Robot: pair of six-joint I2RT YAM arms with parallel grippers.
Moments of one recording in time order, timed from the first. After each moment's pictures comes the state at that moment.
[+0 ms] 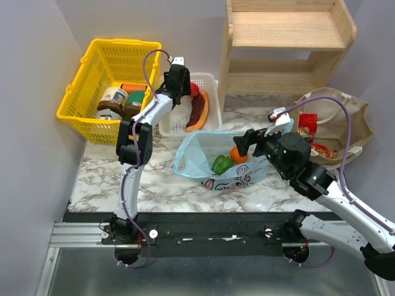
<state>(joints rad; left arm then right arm) -0.33 2.34 2.02 -0.19 -0.27 -0.23 0.78 0.84 0.88 -0.23 0.32 0.25</state>
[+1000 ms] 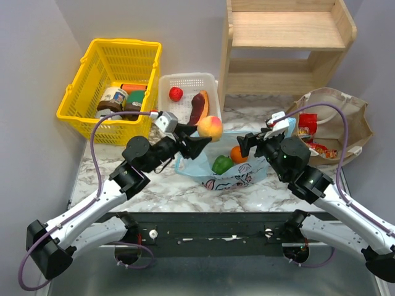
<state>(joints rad) -0.73 0.91 0.76 0.34 0.17 -0.30 0.78 0.81 0.79 -0.11 0.39 0.08</state>
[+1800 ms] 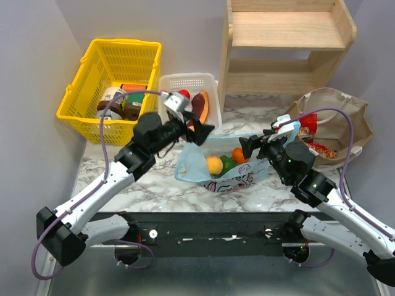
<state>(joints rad) -0.73 1.08 0.95 0.08 0.18 -0.24 0.78 0.75 0.75 -0.09 0.39 0.10</state>
